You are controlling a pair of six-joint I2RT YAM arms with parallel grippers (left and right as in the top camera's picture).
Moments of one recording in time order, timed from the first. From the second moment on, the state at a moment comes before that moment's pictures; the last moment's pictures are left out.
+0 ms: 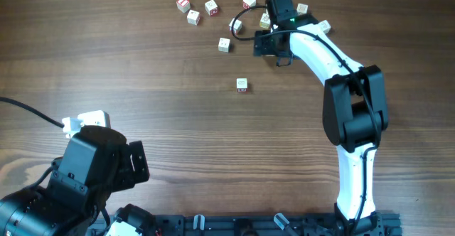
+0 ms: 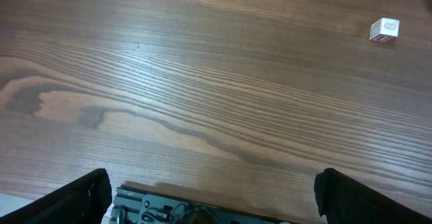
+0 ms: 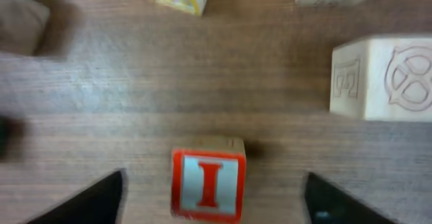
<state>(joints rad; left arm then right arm) -0.46 0.87 1.44 -1.68 -0.35 -0.58 0.31 2.28 1.79 -0.68 0.06 0.33</state>
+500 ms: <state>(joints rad) -0.46 0.87 1.44 -1.68 -0.35 -0.58 0.31 2.34 1.80 -0.63 0.09 0.32</state>
